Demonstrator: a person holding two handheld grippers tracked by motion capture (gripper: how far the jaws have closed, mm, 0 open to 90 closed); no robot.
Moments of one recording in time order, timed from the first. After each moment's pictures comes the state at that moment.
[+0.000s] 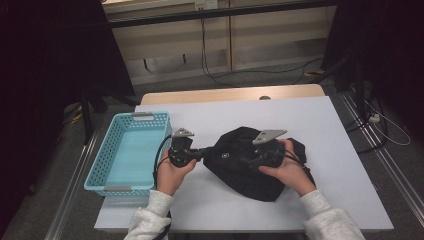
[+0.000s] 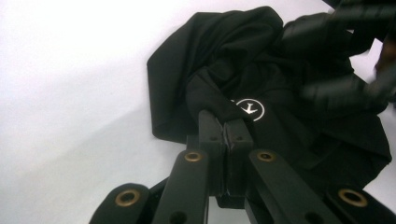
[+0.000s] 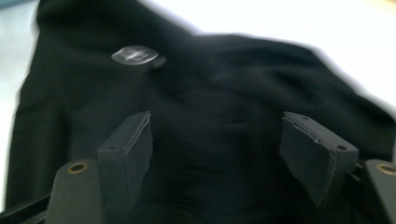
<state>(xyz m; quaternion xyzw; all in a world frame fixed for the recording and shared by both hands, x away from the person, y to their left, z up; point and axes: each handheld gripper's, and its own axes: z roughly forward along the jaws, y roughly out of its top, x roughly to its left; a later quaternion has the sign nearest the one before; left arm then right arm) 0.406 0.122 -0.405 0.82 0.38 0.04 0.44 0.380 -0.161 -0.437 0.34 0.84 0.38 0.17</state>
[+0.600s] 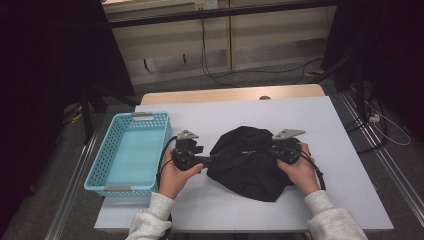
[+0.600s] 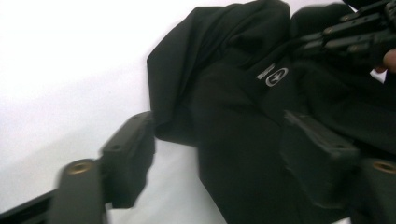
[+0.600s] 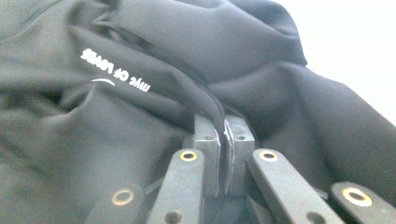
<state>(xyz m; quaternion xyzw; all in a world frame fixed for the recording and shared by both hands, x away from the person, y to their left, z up) 0.402 0.110 -0.412 0.82 0.38 0.06 0.42 0.388 -0.221 -0.461 0.46 0.79 0.35 0.21</state>
